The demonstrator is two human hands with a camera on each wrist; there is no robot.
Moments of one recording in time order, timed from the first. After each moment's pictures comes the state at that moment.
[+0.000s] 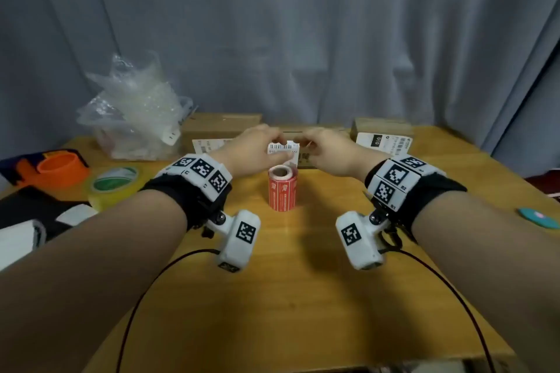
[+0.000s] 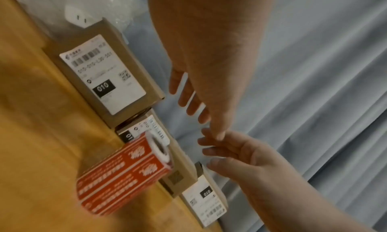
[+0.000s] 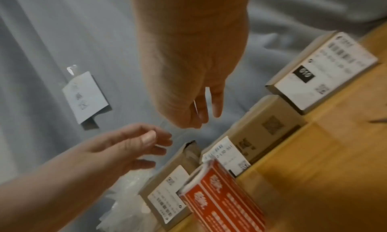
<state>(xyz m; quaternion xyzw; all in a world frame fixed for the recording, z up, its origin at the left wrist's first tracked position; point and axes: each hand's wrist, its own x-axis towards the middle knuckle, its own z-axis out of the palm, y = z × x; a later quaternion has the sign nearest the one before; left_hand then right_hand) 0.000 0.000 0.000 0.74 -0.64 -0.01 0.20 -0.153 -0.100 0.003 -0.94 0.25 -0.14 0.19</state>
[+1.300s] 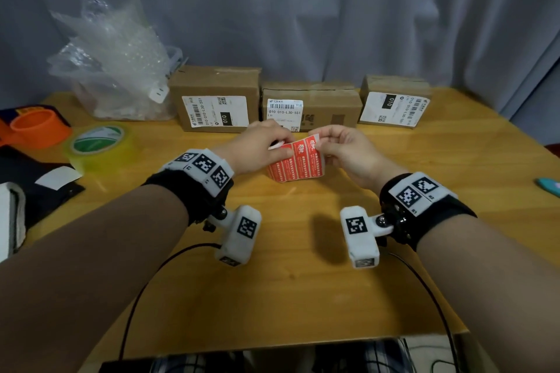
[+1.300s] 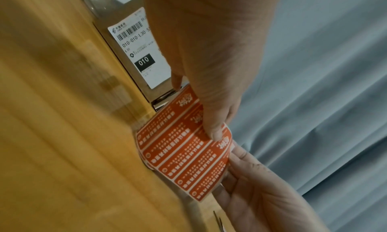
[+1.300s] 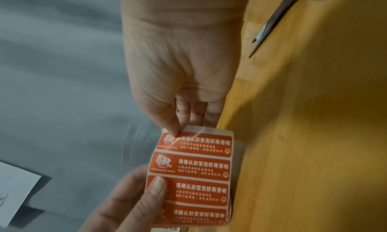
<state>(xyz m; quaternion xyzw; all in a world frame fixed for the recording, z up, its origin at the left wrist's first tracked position) -0.007 0.006 -0.054 0.73 -0.64 -0.14 0.17 -0.171 -0.112 -0.082 -0.70 0.27 -0.22 0.62</state>
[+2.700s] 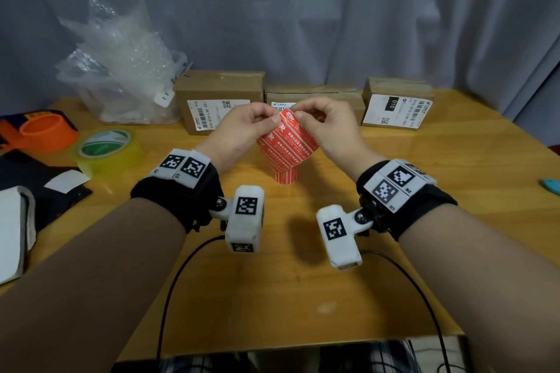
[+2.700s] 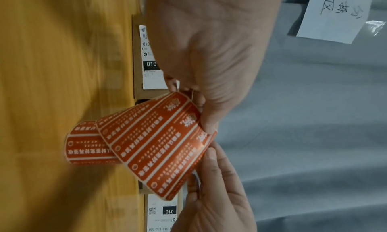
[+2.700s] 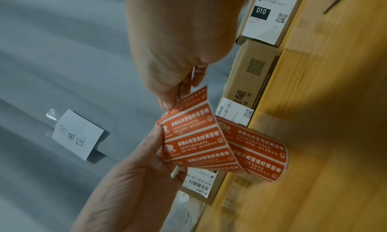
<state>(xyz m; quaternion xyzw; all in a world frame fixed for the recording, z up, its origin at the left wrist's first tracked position) 0.000 0.018 -0.039 0.63 -0.48 -0.29 0.54 -0.134 -0.084 -0.044 -0.80 0.25 -0.38 0.40</state>
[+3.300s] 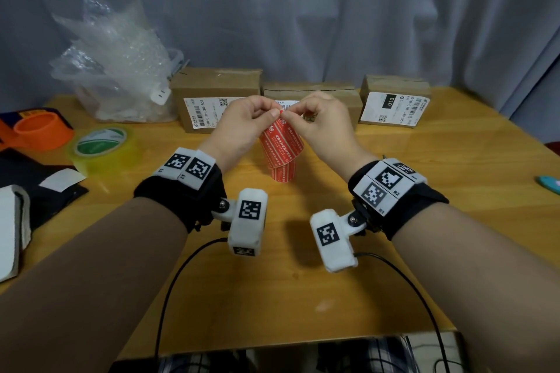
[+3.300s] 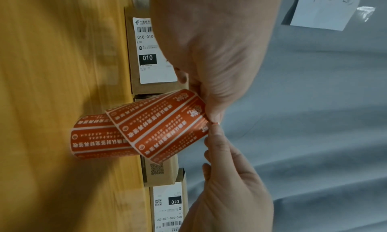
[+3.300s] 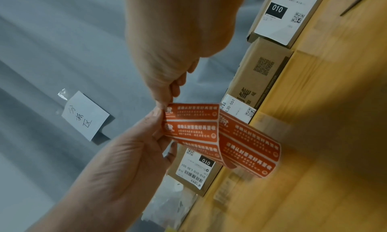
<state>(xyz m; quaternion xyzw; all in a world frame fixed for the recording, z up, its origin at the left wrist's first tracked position) -0.006 0.013 -0.040 0.62 -0.48 -0.24 0.57 -0.129 -0.077 -0.042 -0.83 0.25 -0.41 0.27</state>
